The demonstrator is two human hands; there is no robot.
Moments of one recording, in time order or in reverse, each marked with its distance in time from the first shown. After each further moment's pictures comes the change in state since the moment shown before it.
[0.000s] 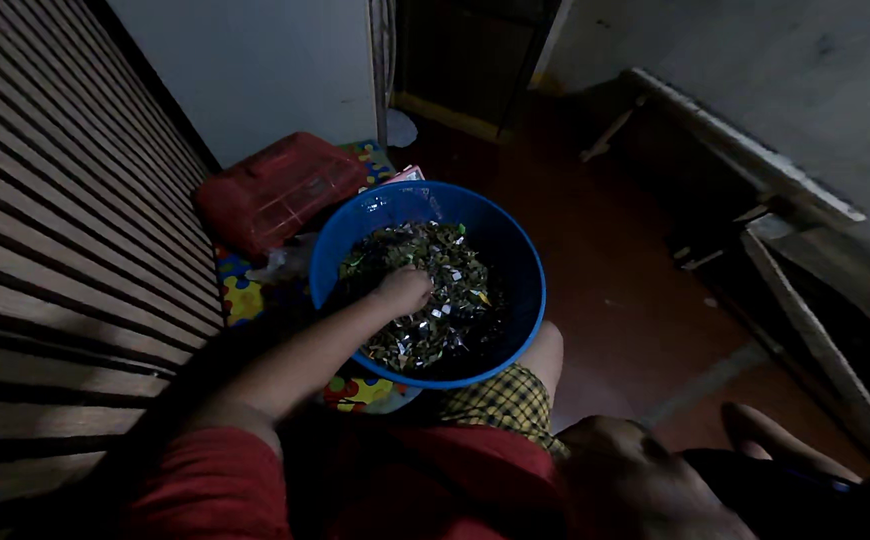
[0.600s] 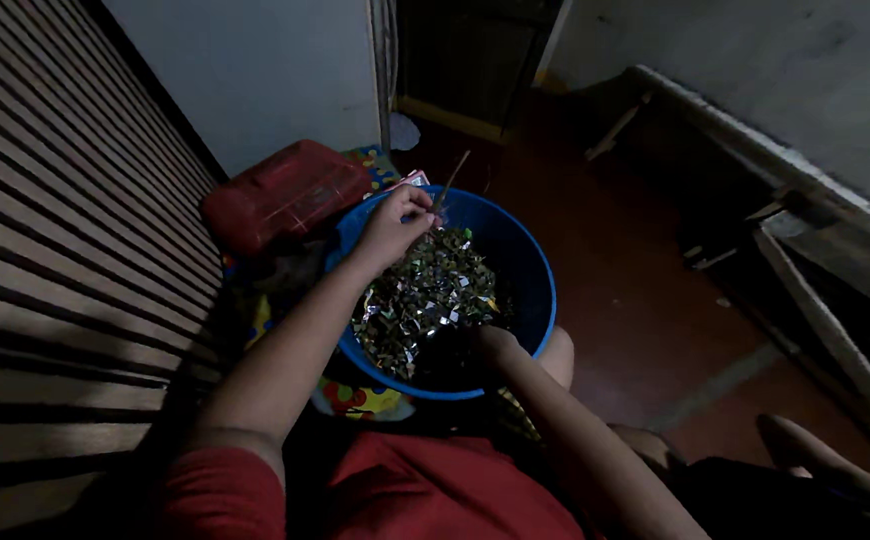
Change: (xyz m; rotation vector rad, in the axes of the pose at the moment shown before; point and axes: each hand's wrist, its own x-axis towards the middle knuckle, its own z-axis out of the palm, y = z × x) left_hand -0.040 -0.003 -0.113 -0.989 0.590 0.040; right_hand 0.019 0.227 0.025 -0.849 -1.001 1.308
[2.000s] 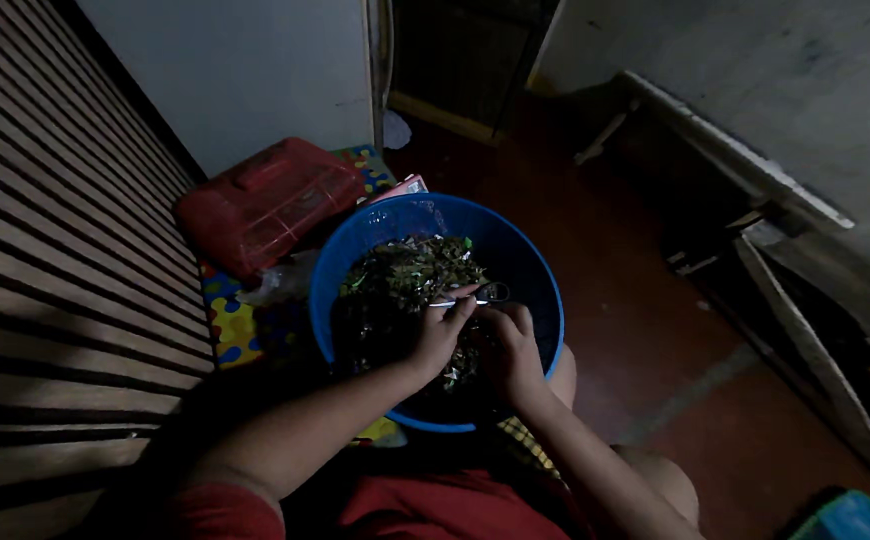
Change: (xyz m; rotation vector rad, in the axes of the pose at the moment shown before) left_hand -0.060 -0.053 0.095 -0.374 0.077 -0.138; right_hand -0.017 -0.002 0.000 0.536 1.137 -0.553
